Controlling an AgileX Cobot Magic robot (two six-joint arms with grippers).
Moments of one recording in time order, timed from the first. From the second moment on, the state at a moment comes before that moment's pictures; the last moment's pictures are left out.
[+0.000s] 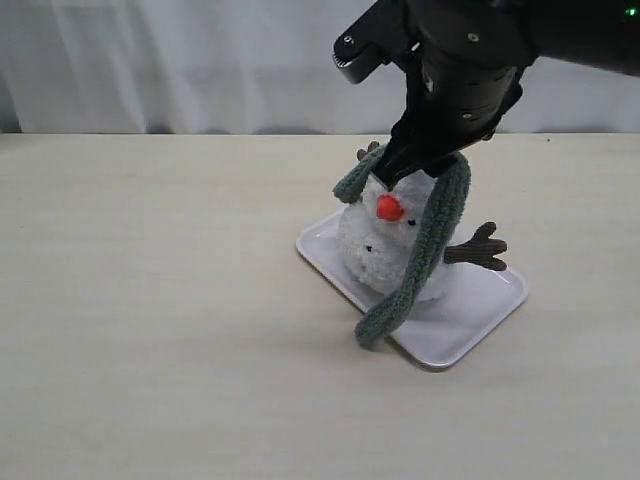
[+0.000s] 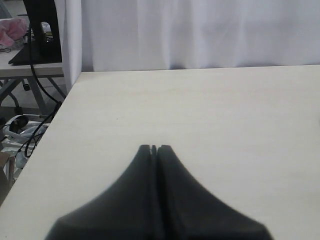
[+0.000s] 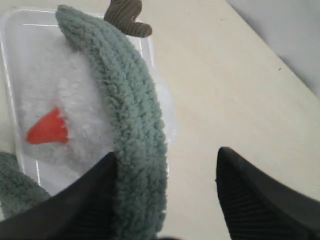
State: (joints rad) left arm 0.03 0.00 0.00 -0.03 0.32 0.08; right arm 0.65 1.71 -1.49 -0.63 1.13 0.22
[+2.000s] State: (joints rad) left arm 0.03 0.00 0.00 -0.03 0.32 0.08; right arm 0.40 1.66 -1.35 -0.21 0.76 0.01
